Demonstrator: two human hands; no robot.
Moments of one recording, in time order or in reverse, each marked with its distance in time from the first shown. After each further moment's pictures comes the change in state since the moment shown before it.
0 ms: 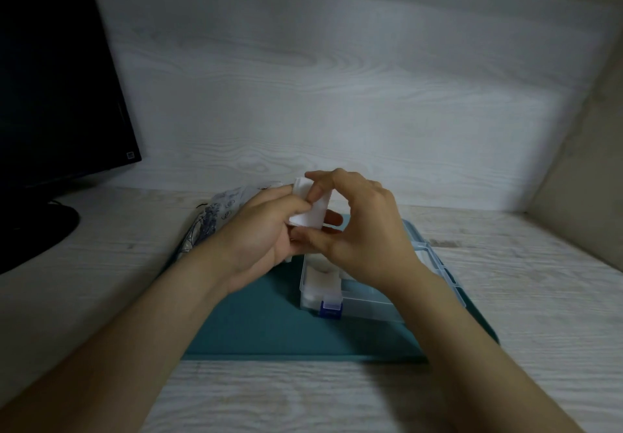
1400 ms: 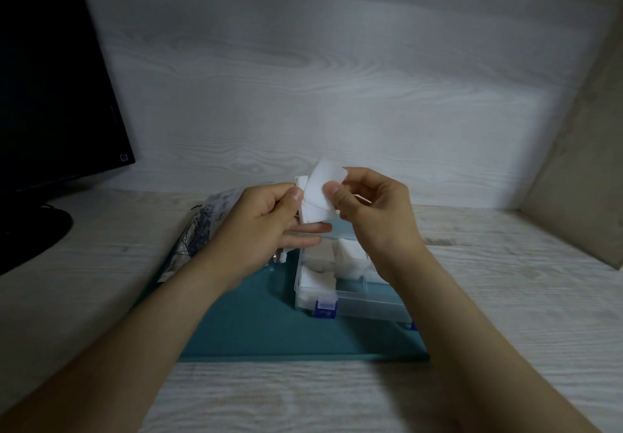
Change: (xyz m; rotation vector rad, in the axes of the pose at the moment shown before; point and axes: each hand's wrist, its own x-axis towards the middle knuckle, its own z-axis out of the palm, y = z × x) left_hand -0.004 -0.002 0.007 0.299 0.142 0.150; right_hand 0.007 0.016 -0.006 0.653 0.174 0.569
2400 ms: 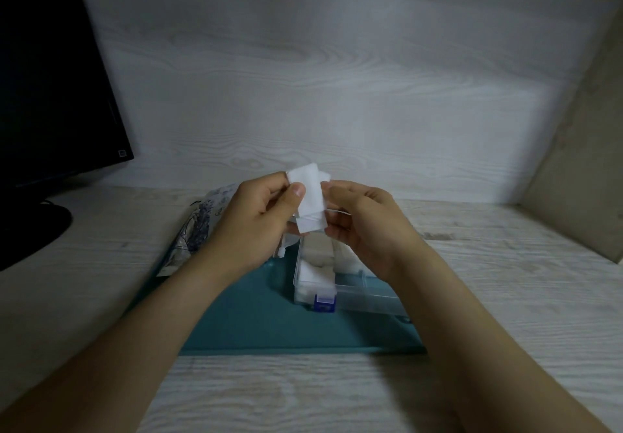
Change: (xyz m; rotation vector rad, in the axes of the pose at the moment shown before) left_hand 0.006 -0.012 -0.005 0.156 0.091 0.180; right_hand -0.006 -0.002 0.004 0.217 -0.174 0.368
